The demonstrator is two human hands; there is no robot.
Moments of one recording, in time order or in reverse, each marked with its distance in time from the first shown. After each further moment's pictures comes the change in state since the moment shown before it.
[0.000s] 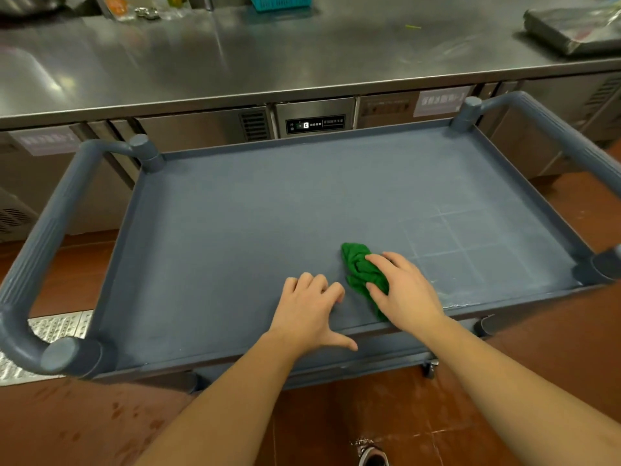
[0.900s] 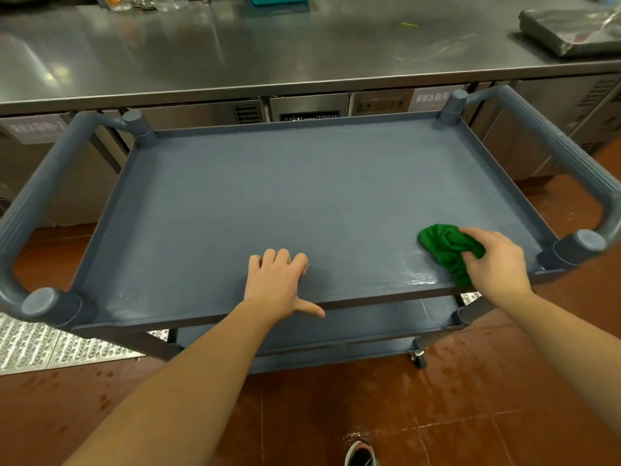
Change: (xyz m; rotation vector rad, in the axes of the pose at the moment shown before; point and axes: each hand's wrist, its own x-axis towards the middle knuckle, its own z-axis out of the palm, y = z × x) left_hand 0.014 -0.014 -0.014 0.117 -0.119 -0.245; right_hand -0.003 0.114 -0.079 0.046 0.250 0.288
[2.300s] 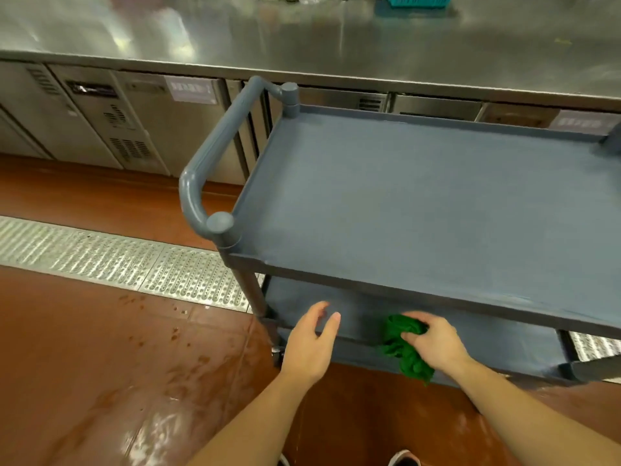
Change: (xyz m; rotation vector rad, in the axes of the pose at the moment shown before) left_hand -0.154 -0.070 0.119 -1.337 0.153 -0.579; right_hand -0.138 -0.141 0.183 0.220 -0.682 0.007
